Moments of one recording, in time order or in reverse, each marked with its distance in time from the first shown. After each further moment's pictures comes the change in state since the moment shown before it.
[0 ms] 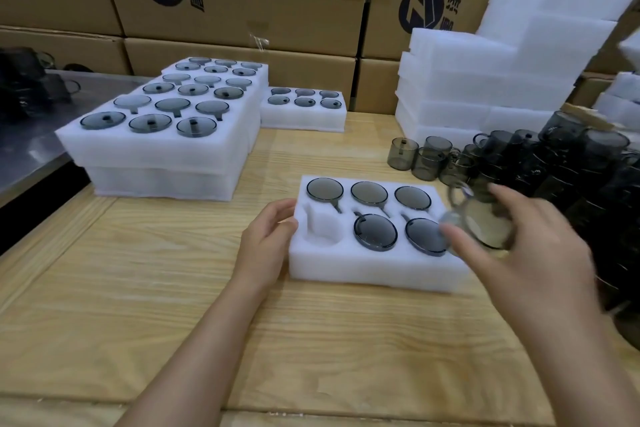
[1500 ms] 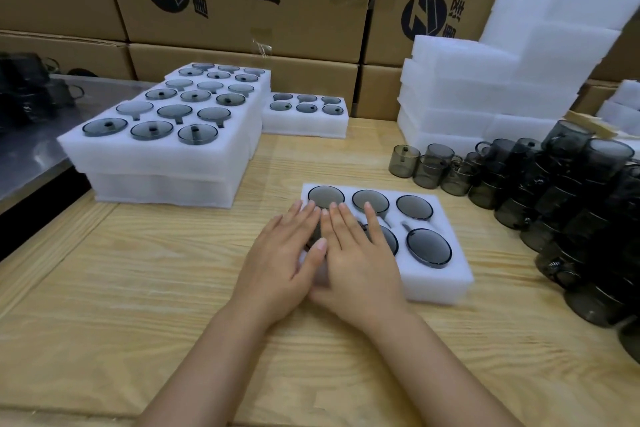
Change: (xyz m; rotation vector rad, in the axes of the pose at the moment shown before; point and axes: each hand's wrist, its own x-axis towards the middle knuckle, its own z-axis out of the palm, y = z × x) left_hand -0.015 0.011 0.005 0.859 -0.179 0.507; right_hand -0.015 -0.064 0.113 -0.291 -0.374 -0.578
